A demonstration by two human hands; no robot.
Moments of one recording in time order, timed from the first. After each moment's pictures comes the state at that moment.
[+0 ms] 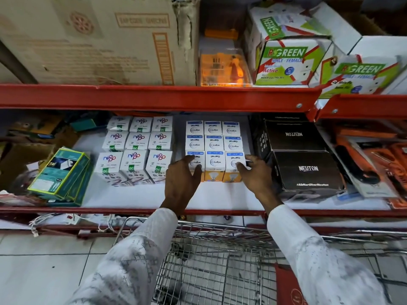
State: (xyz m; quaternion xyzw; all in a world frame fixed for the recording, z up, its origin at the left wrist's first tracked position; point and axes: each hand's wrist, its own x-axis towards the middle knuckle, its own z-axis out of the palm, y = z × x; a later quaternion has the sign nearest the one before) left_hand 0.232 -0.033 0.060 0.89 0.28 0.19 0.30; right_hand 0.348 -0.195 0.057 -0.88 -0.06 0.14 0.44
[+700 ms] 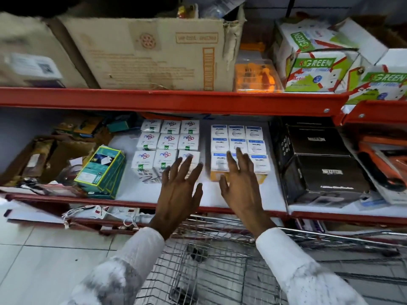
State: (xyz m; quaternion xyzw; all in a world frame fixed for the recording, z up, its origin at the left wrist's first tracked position) left_hand 0.136 0.005 0.074 0.97 0.16 0.17 0.07; right_hand 0.246 -0.138 0.086 -0.92 -0.31 -0.01 0.22
